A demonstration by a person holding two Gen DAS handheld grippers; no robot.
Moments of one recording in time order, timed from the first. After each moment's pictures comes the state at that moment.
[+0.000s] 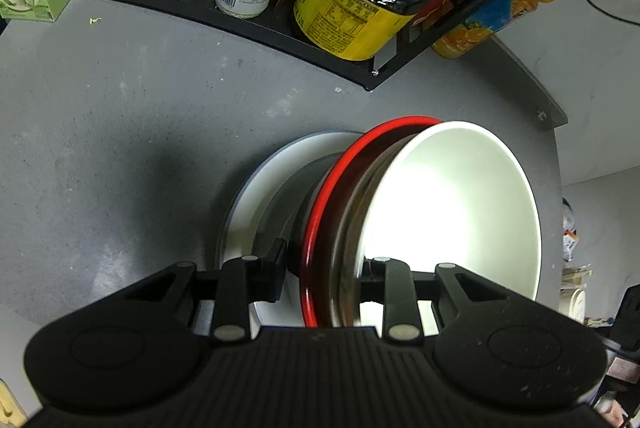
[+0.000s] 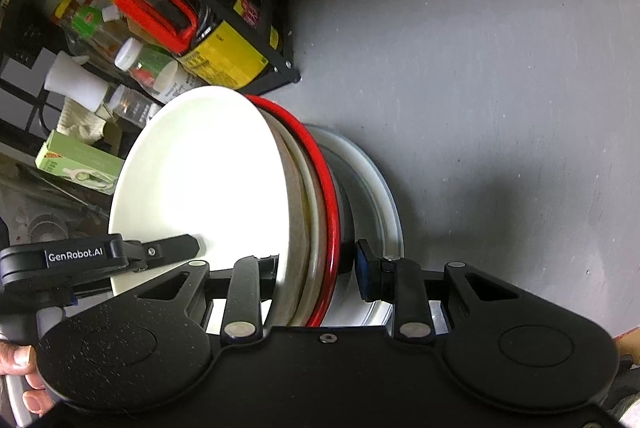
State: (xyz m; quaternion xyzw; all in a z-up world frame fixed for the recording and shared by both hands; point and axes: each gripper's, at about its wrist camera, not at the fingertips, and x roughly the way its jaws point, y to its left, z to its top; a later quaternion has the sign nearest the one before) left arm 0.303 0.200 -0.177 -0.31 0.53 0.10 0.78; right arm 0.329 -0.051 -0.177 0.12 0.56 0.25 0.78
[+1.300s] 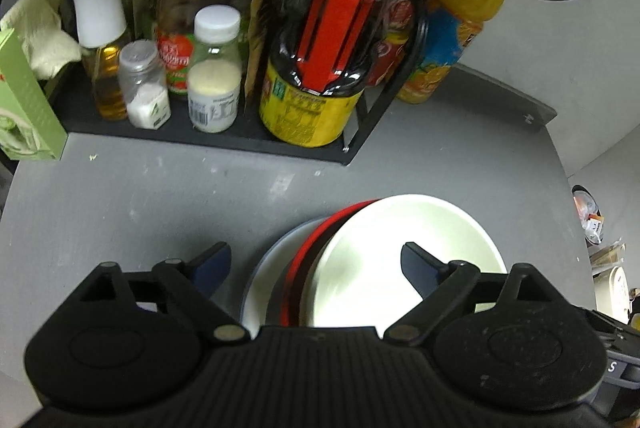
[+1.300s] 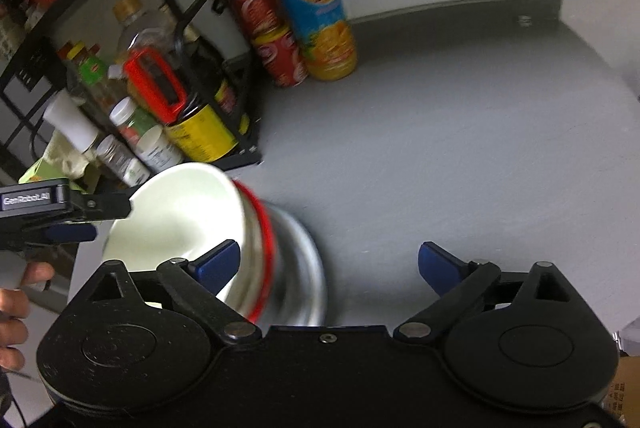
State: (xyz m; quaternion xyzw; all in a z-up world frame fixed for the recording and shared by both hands) left arm 0.317 0.186 -0.119 -0.19 0.46 0.09 0.86; right arm 0.311 -0.096 -0.127 0.08 0.44 0.20 0.87
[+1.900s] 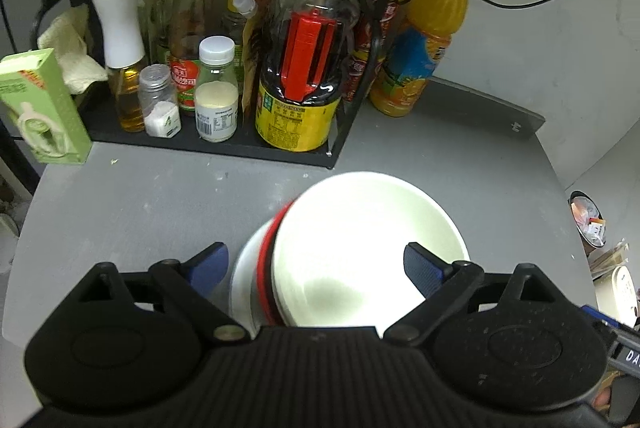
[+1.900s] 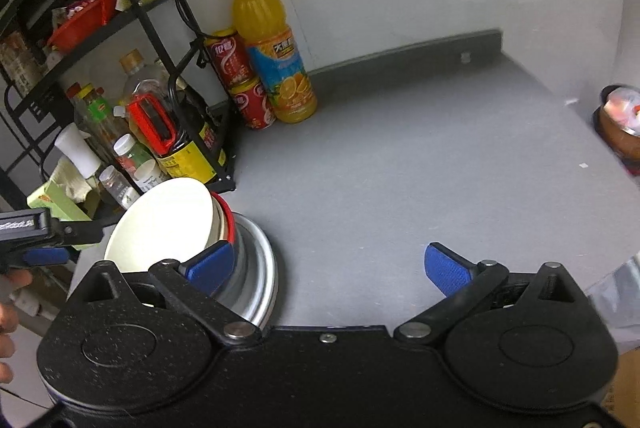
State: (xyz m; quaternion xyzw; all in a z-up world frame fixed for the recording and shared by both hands) left arm 0.264 0.141 -0.089 -0.16 0.42 0.11 0.88; right arm 0.253 -0.169 -0.102 0.09 0.37 0.17 0.91
